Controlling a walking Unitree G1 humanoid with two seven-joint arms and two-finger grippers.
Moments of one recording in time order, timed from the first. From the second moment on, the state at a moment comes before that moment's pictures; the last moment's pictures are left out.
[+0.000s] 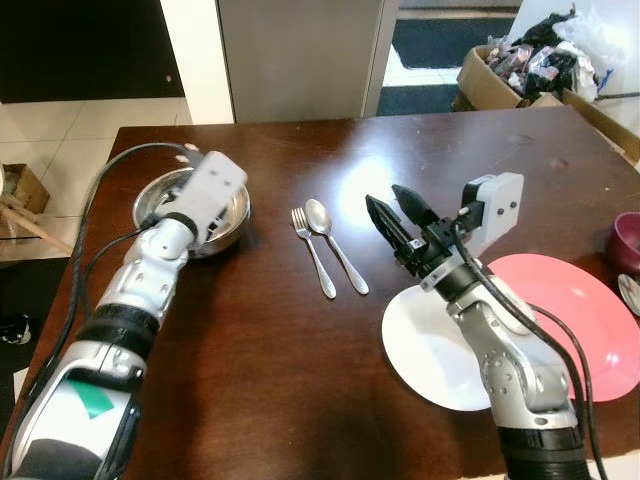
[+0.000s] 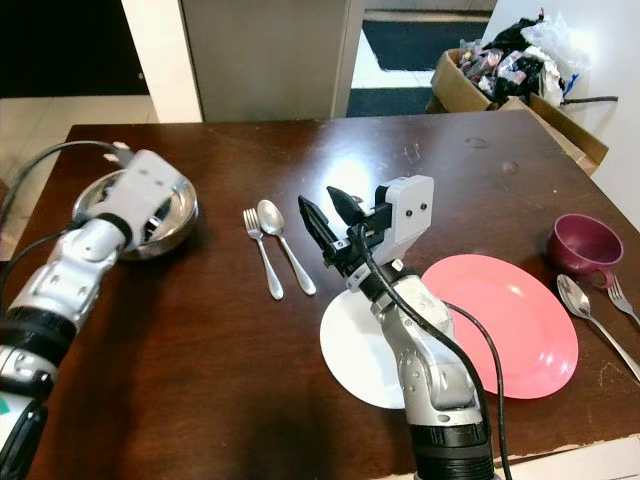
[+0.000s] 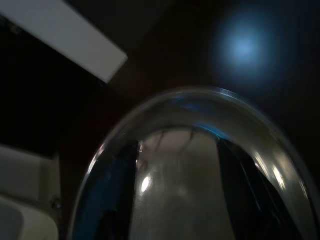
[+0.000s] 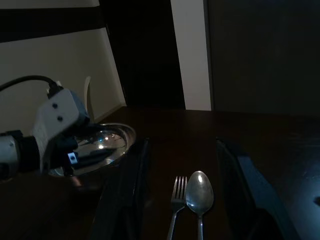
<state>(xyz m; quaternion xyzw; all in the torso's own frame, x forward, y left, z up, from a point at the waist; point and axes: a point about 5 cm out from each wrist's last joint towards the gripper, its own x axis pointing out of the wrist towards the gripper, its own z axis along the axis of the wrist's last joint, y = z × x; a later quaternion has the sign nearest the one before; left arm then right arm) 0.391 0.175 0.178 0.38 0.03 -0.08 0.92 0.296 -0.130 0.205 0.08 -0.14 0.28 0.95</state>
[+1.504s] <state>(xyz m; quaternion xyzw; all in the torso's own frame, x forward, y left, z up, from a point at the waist) 0.353 0.180 0.212 0.13 -0.08 -0.16 0.98 0.329 -0.127 0.168 0.09 0.03 0.35 0.93</state>
